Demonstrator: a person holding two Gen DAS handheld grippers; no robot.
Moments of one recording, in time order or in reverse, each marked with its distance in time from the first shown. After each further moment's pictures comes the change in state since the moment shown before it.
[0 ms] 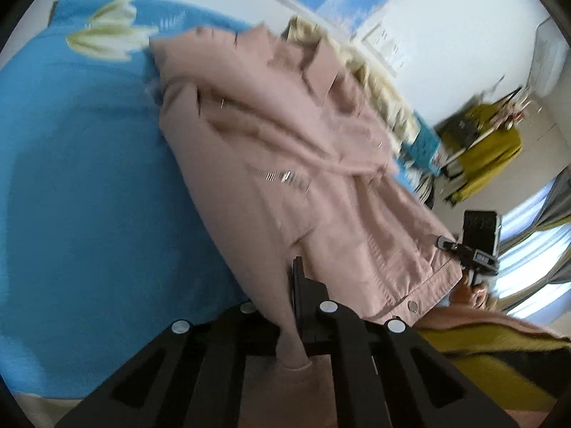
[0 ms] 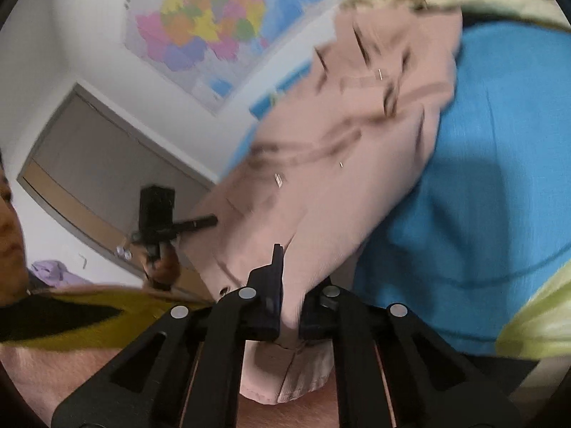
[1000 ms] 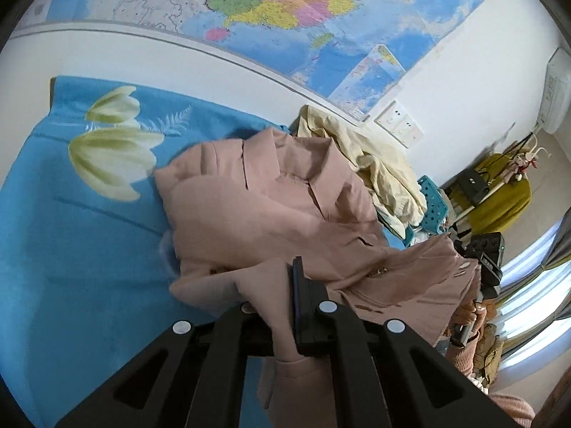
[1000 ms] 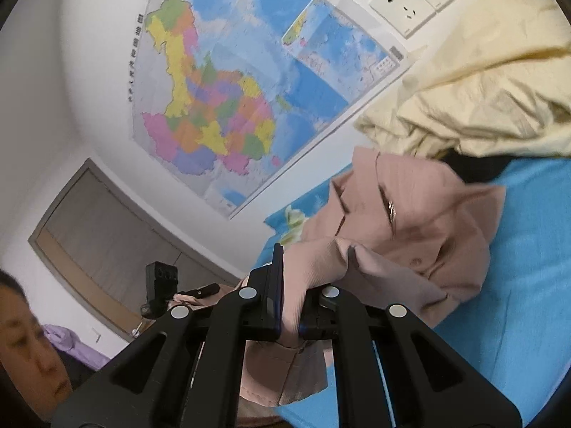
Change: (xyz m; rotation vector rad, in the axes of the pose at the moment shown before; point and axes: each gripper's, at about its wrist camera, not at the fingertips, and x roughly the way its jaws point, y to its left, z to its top) left arm -0.035 -0.012 0.146 -0.027 -0.137 0.074; right arm -0.008 -0.005 0.164 0.059 -0.289 0.052
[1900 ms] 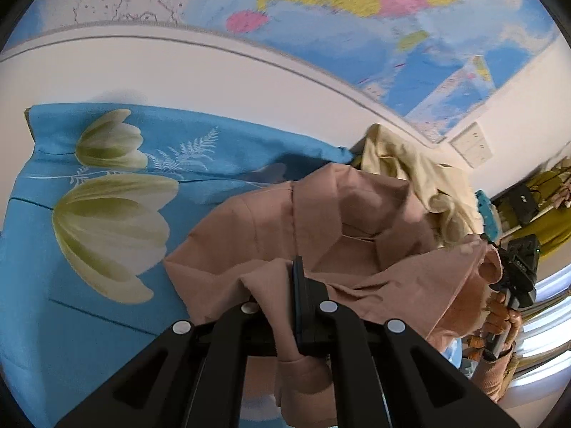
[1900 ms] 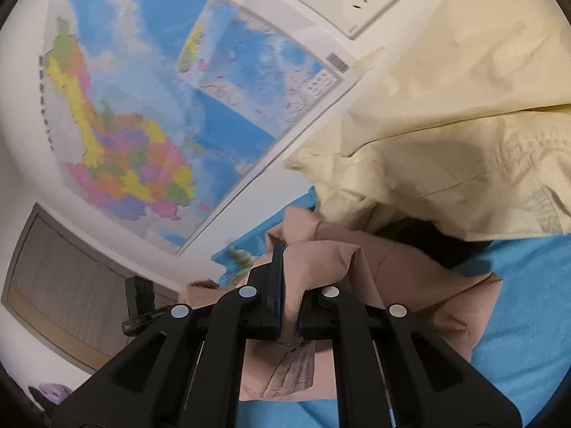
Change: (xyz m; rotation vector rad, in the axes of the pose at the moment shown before) left arm 0.103 0.048 0.129 -0.065 0.129 0.170; right arm 0.082 -0.069 0.099 0.158 0.026 -0.195
